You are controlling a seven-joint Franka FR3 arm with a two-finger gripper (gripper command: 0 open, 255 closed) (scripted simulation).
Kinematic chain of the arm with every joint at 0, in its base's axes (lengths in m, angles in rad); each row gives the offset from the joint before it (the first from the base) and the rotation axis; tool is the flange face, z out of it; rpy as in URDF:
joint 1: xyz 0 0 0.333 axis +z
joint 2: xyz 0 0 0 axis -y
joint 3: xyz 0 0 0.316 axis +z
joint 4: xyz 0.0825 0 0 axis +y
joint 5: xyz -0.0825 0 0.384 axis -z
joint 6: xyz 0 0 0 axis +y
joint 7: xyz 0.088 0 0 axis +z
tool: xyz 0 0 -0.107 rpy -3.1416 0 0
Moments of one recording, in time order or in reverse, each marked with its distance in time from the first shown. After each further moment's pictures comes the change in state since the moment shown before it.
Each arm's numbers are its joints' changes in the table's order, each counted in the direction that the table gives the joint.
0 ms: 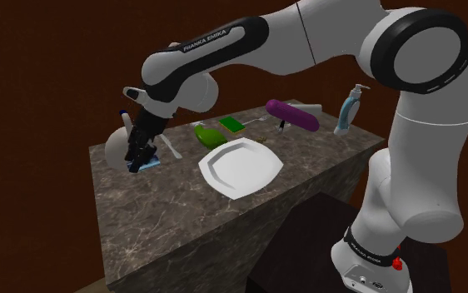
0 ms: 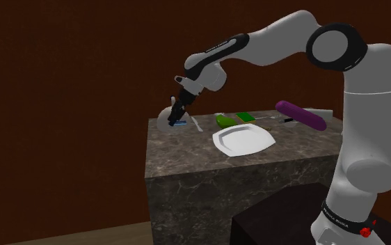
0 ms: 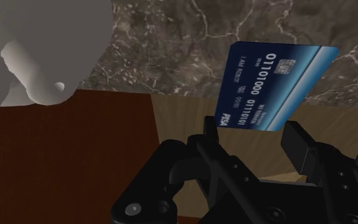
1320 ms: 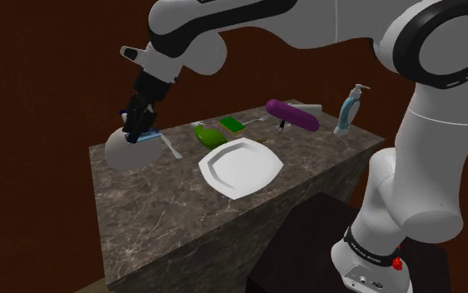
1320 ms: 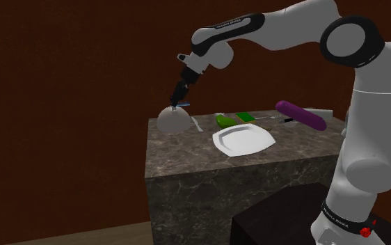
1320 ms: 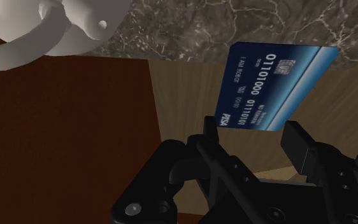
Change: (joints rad) arm -0.009 0.100 -0.028 -0.092 0.091 0.176 -0.112
